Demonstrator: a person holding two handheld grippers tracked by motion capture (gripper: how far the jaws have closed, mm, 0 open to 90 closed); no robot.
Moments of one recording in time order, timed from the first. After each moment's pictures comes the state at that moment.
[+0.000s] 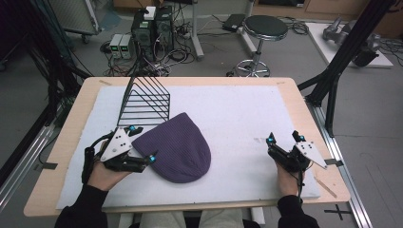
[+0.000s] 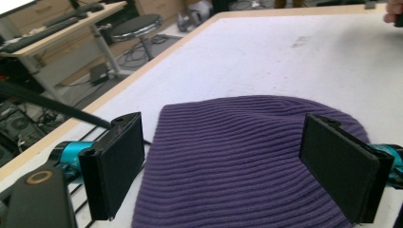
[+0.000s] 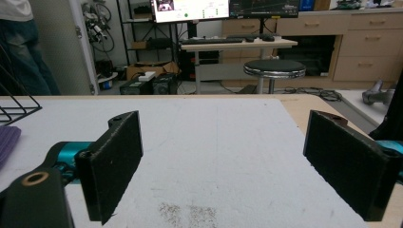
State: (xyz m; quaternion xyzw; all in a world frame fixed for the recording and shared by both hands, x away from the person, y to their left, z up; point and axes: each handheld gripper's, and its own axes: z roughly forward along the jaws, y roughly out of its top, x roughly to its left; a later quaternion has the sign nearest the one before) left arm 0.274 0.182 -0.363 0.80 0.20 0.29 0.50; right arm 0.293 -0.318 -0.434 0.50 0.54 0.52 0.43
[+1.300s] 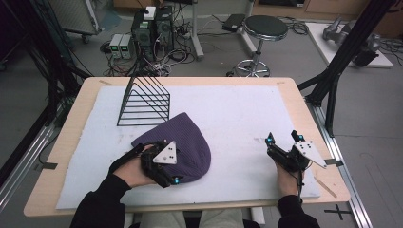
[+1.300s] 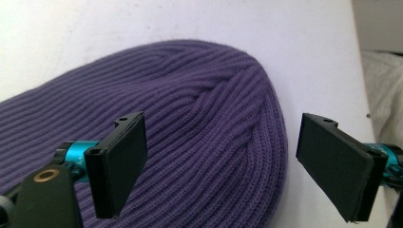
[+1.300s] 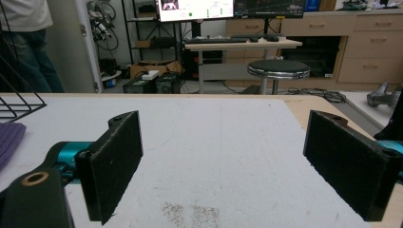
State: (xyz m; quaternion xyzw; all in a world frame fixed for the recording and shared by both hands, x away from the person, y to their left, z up) left arm 0.291 0.099 -0.395 0.92 0.05 0.13 0.36; right arm 0.294 -0.317 -0.434 0.49 0.55 0.52 0.43
